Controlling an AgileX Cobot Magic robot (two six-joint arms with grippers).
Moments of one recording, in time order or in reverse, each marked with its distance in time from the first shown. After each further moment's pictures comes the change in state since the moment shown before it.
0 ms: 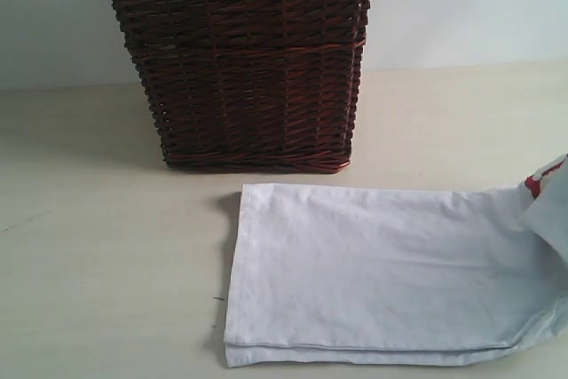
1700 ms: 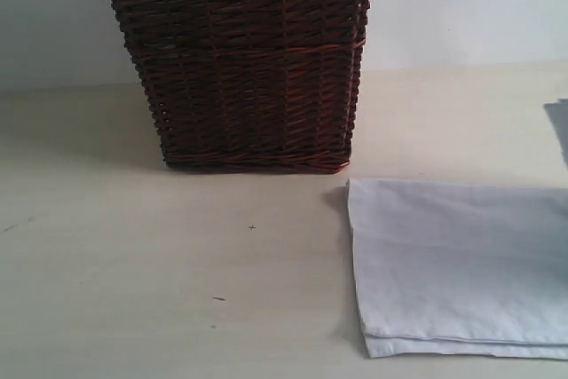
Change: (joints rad) left arm 0.000 0.000 0.000 0.000 0.000 0.000; right arm 0.309 0.144 -0.285 -0.163 0.106 0.355
